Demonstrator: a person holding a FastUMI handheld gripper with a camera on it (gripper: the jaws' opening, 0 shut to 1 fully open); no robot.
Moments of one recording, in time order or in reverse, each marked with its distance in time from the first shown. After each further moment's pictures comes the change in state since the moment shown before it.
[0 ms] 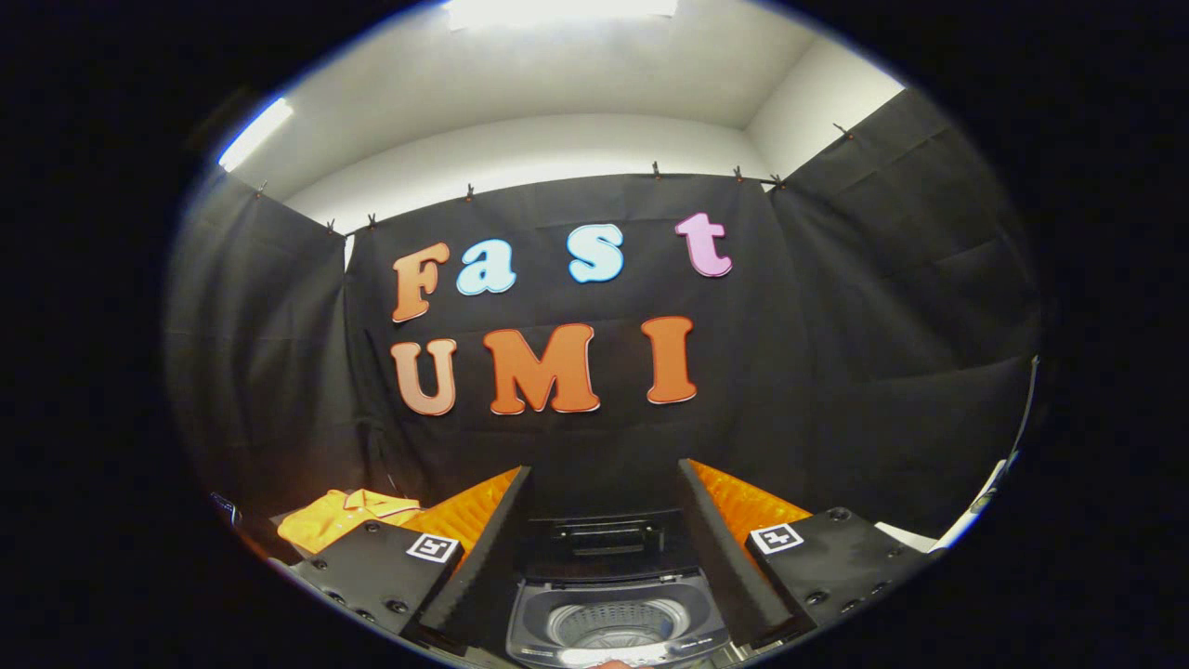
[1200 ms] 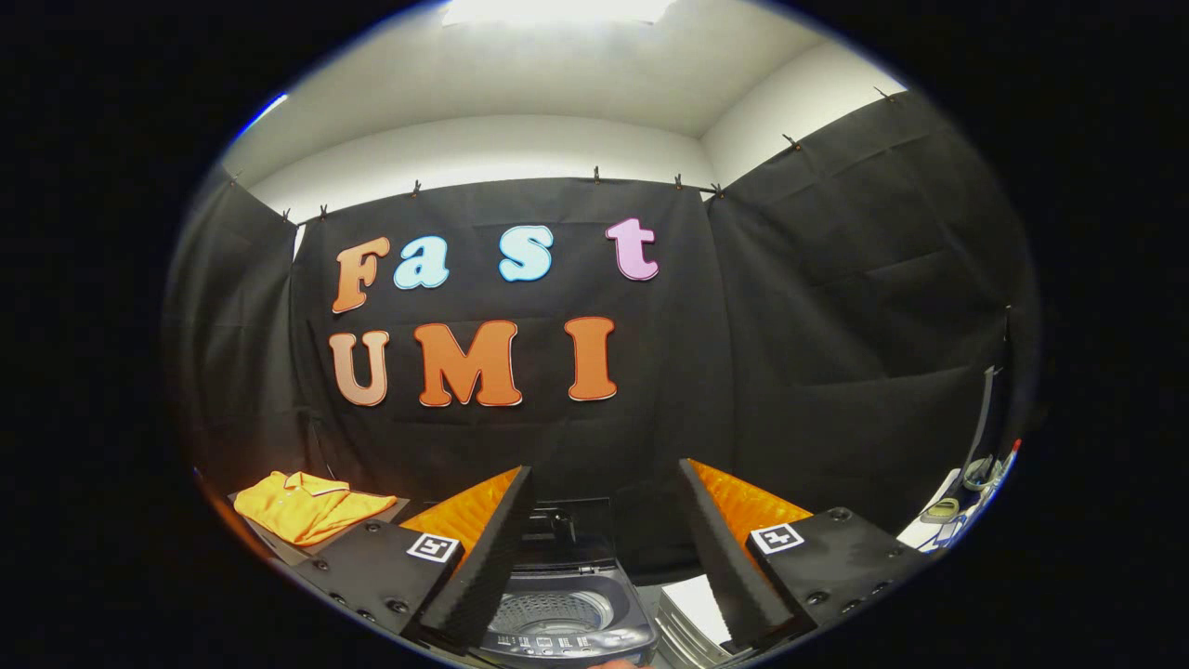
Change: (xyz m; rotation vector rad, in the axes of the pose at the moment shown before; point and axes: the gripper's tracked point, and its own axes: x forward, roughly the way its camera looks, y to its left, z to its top) arm -0.063 -0.128 -0.006 -0.043 -0.010 -0.224
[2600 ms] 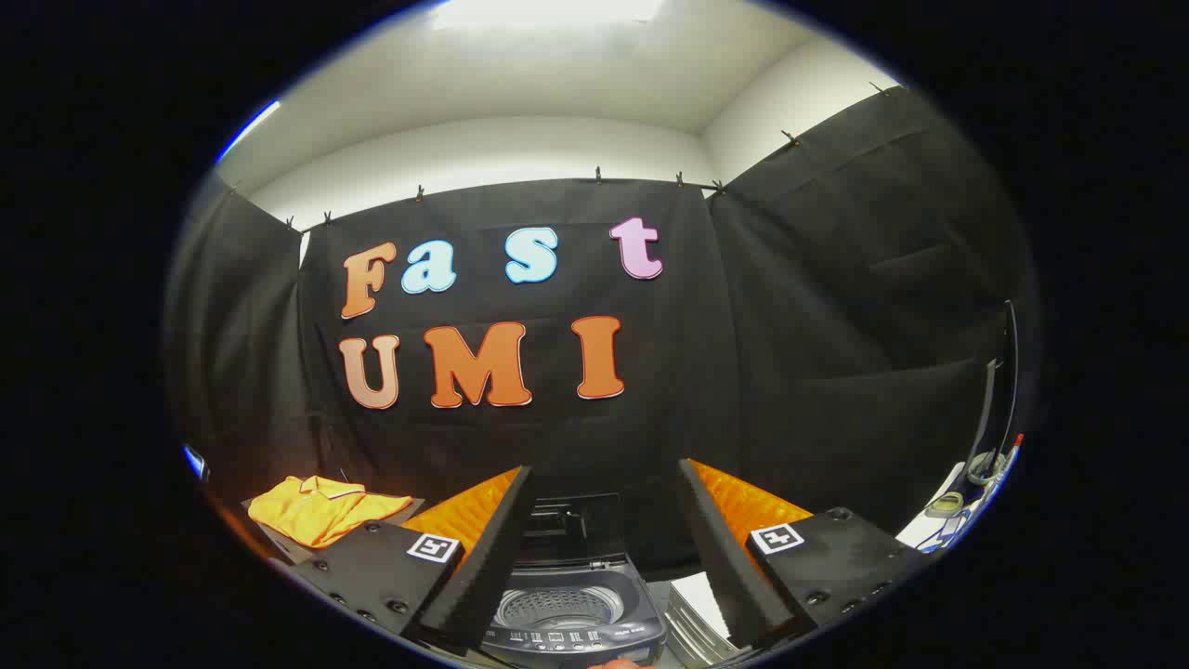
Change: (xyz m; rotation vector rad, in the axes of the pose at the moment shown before) arm -0.017 0.005 -0.002 0.025 0.010 0.020
